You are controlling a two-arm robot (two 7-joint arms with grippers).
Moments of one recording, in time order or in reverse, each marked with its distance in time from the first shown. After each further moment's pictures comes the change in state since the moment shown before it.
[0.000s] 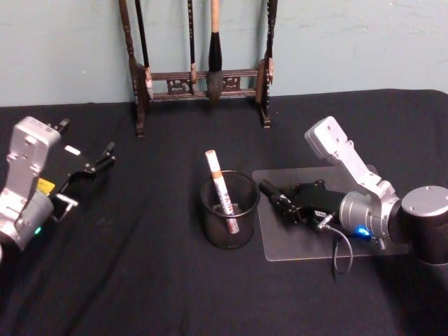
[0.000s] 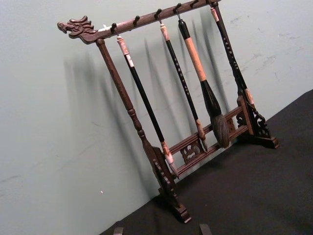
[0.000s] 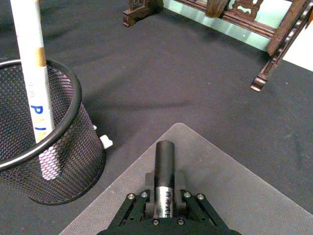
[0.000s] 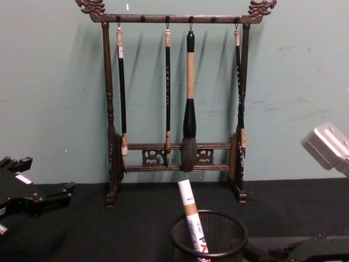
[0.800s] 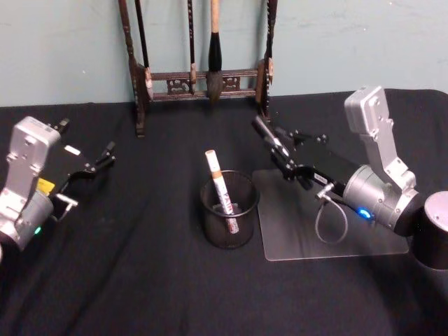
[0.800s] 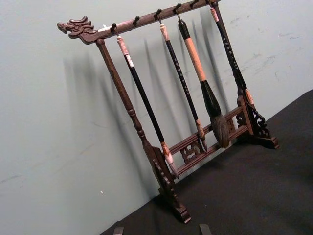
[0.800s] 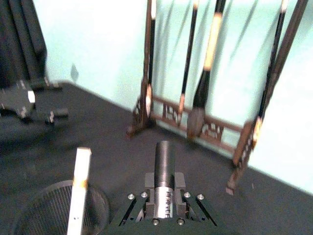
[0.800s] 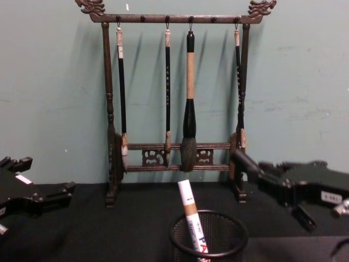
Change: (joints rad) left arm 0.000 0.000 0.000 0.000 0.000 0.000 0.000; right arm -0.099 -0.030 0.106 -0.131 0.088 -0.322 -0.046
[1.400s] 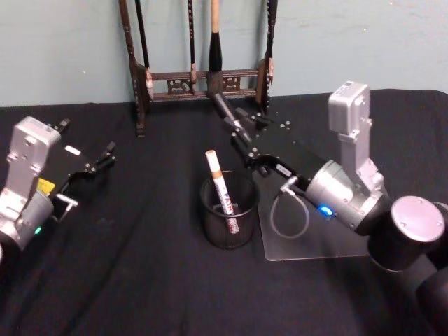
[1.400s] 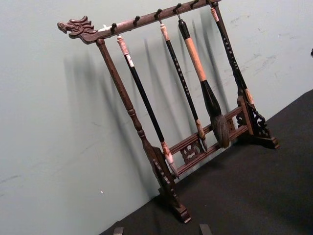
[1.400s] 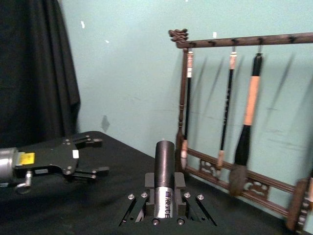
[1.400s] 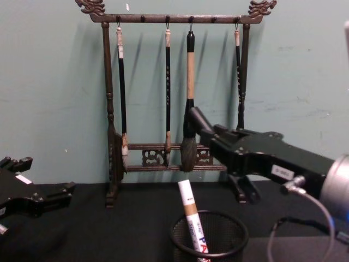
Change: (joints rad) left arm 0.000 0.000 0.000 0.000 0.000 0.000 0.000; right arm 0.015 -0.111 -0.039 0.026 0.048 -0.178 0.036
